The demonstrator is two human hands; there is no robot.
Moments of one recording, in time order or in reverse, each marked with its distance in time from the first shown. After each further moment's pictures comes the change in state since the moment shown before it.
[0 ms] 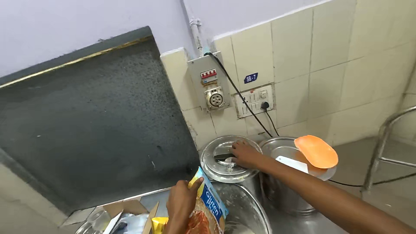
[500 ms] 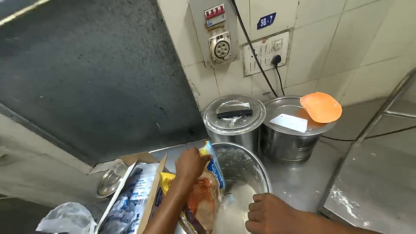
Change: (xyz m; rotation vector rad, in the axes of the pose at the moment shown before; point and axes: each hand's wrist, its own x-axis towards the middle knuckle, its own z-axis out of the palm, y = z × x) left_hand -0.045 -0.024 0.016 0.345 -0.141 0.133; right_hand -0.235 -0.153 0.067 0.229 0.223 -0.795
